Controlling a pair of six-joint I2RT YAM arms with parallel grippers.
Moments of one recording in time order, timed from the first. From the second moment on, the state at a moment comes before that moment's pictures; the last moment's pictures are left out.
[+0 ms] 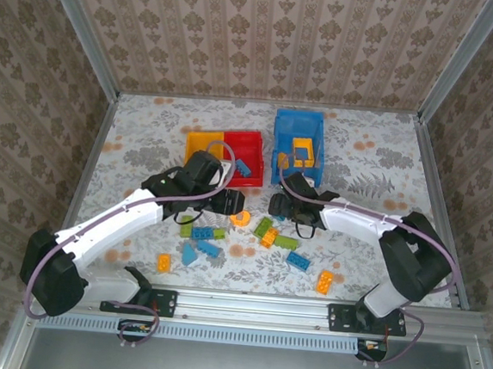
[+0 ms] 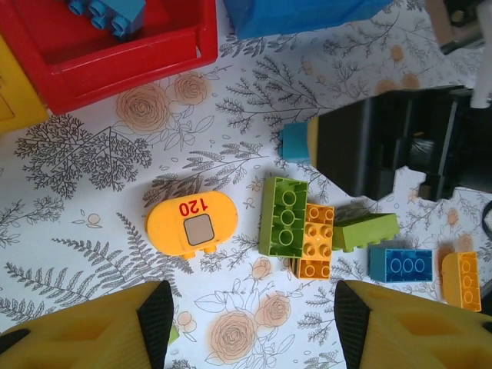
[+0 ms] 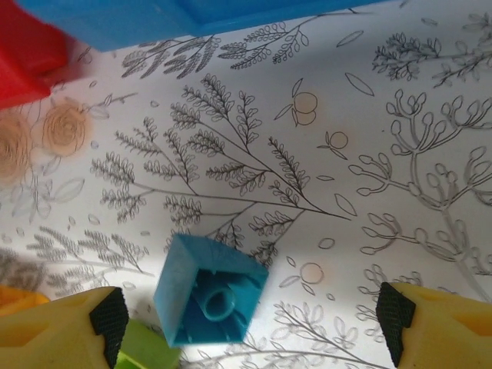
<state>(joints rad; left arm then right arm) -0.74 1.23 0.96 -0.61 0.19 -0.46 0.65 1.60 0.89 -0.36 0.17 0.82</state>
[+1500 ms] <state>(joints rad) -0.49 1.19 1.04 -0.66 0.19 -0.55 0.78 2.03 1.53 -0.36 0.23 0.54</state>
